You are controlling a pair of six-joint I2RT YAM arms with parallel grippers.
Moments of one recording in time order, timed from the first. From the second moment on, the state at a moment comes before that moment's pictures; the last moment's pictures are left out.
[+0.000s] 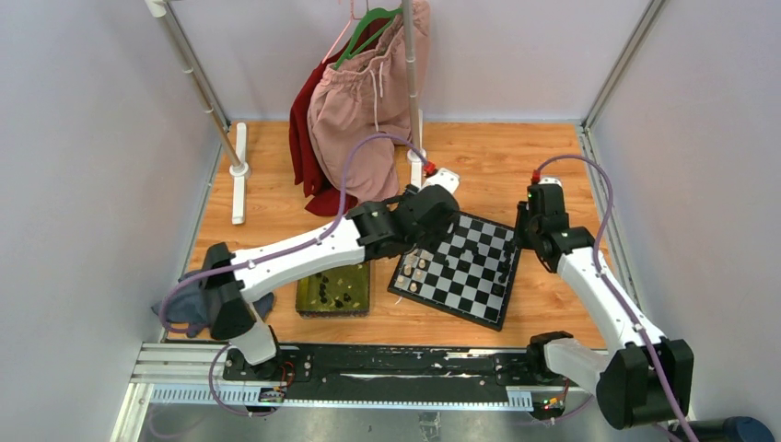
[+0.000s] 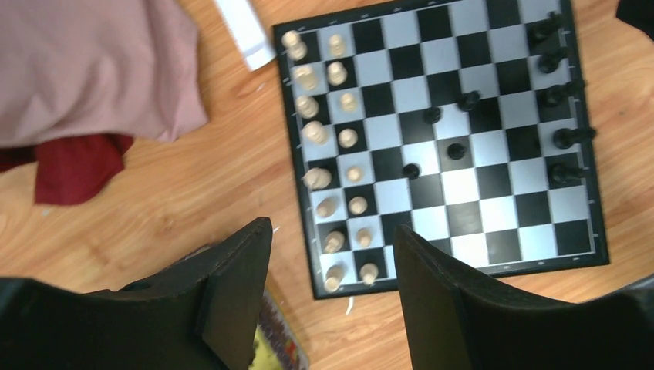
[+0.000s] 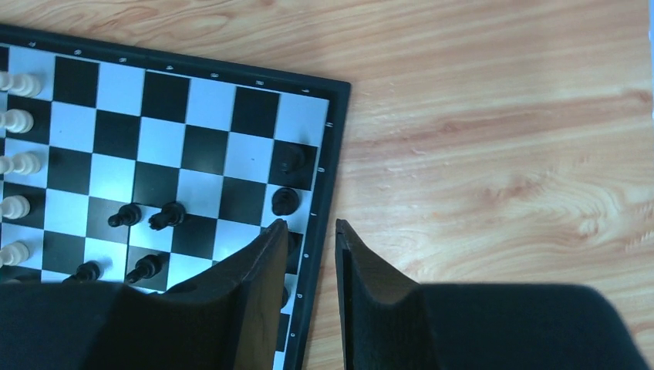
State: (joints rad) left arm -1.12 1.69 1.60 -0.71 -0.48 -0.35; right arm 0.16 1.03 0.76 -0.54 0.21 0.24
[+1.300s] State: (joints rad) left arm -1.12 1.04 1.03 -0.86 -0.84 -0.74; right arm 0.45 1.45 0.91 -0.51 0.16 0.19
